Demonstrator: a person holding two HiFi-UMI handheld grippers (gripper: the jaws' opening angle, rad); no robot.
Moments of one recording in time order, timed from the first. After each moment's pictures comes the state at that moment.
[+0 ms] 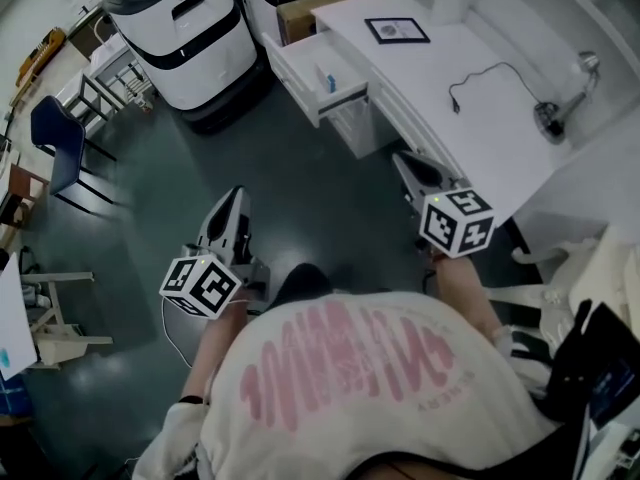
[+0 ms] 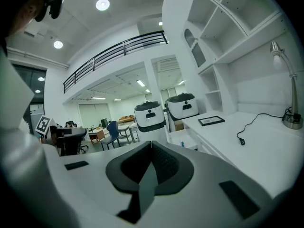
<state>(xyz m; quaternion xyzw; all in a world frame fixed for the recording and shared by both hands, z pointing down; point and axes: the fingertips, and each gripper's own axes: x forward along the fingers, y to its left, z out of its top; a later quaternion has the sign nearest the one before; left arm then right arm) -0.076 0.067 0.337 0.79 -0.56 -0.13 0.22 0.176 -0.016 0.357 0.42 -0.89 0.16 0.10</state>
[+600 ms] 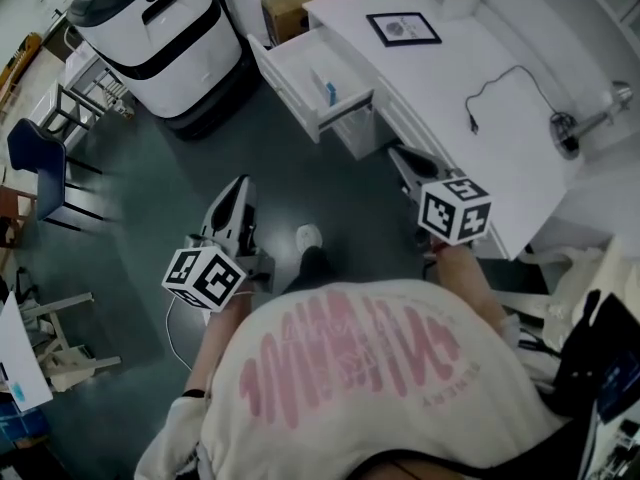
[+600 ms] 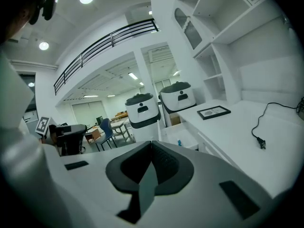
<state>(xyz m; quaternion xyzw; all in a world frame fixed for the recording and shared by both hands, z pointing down) -0.095 -0.084 0.366 0.80 -0.53 -0.12 0.25 0.144 -0.149 0.407 0.42 -0.87 0.22 0.13</state>
